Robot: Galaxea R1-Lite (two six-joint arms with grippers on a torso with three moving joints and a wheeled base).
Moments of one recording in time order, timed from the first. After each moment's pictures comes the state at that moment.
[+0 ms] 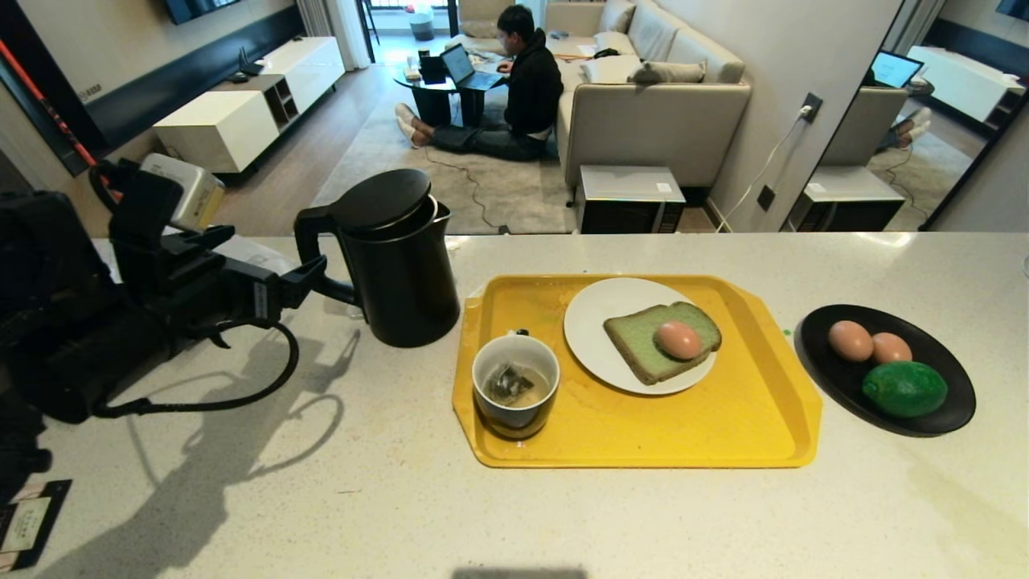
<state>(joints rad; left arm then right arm) -0.20 1.47 -0.73 -0.76 0.04 0.30 0.00 0.00 0.00 -0.01 0.00 0.00</state>
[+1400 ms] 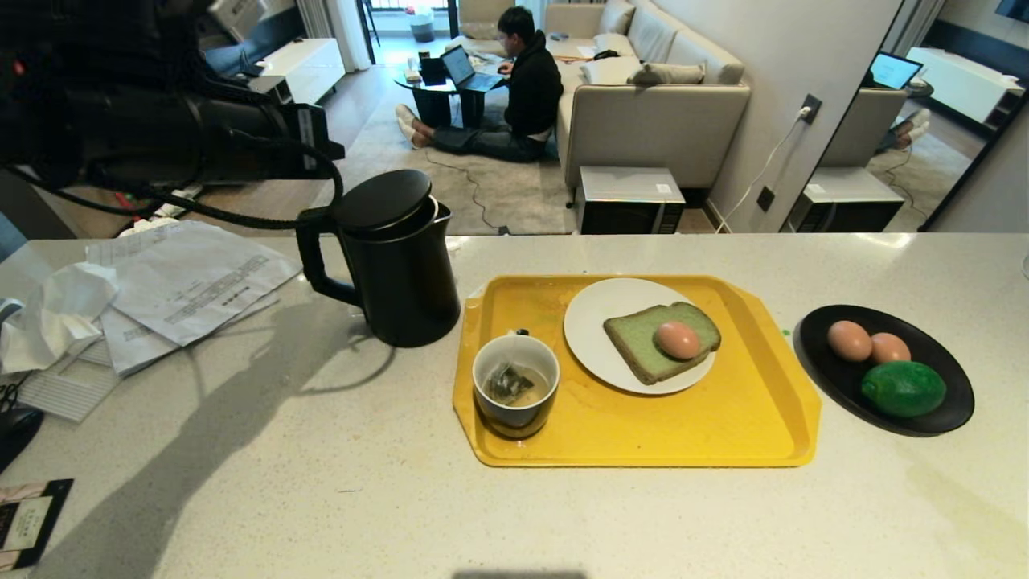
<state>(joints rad) -0.34 1.66 -1.64 0.18 0.04 -0.05 0.00 0.00 0.00 -0.01 0.00 0.00</state>
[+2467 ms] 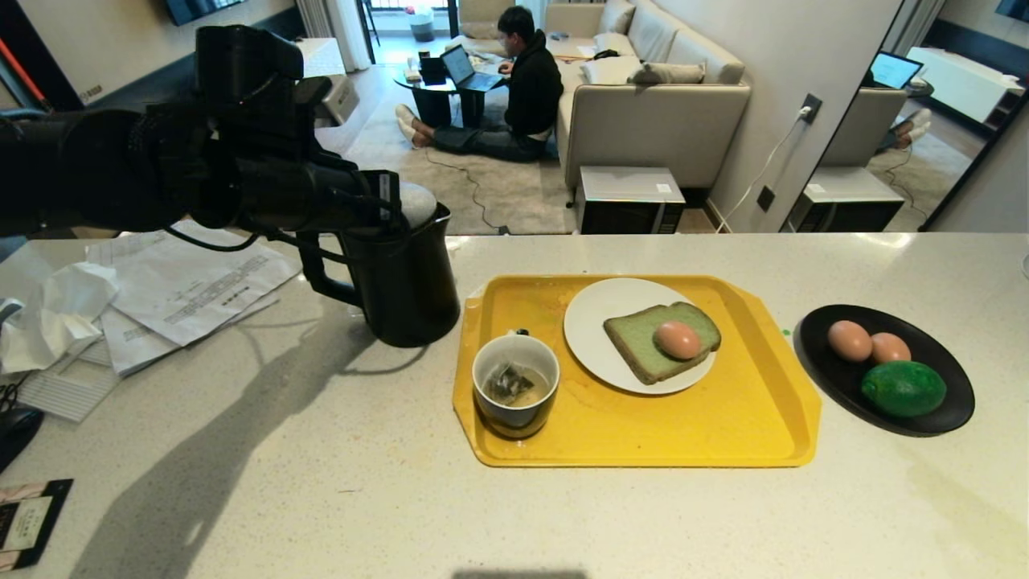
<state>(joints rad) -0.37 1.84 -1.70 0.17 0.04 -0.08 0.00 0.00 0.00 -0.01 0.00 0.00</state>
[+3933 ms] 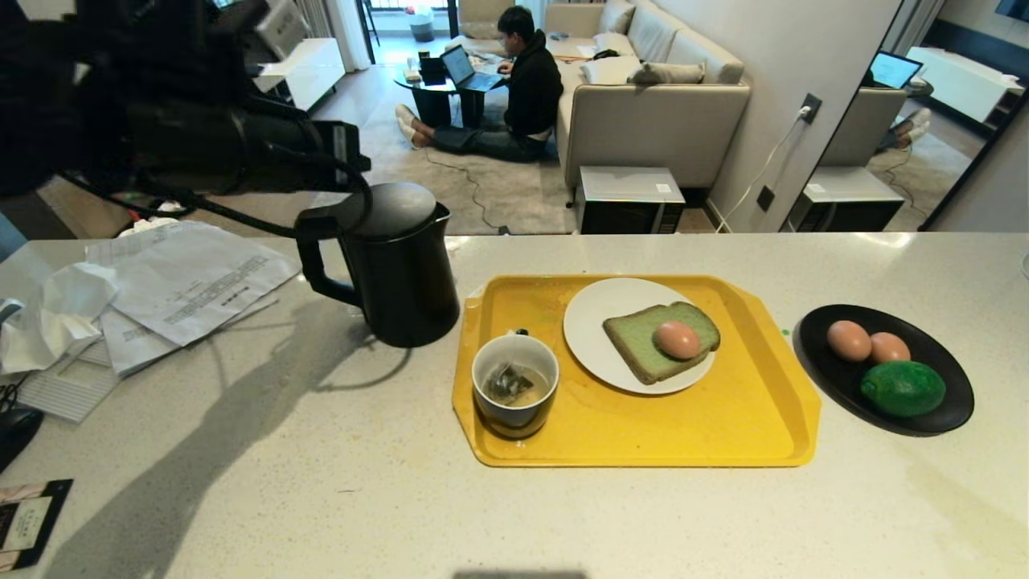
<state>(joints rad) -0.38 1.68 -1.67 0.20 0.05 -0.01 0.00 0.00 0.00 -0.01 0.00 0.00</state>
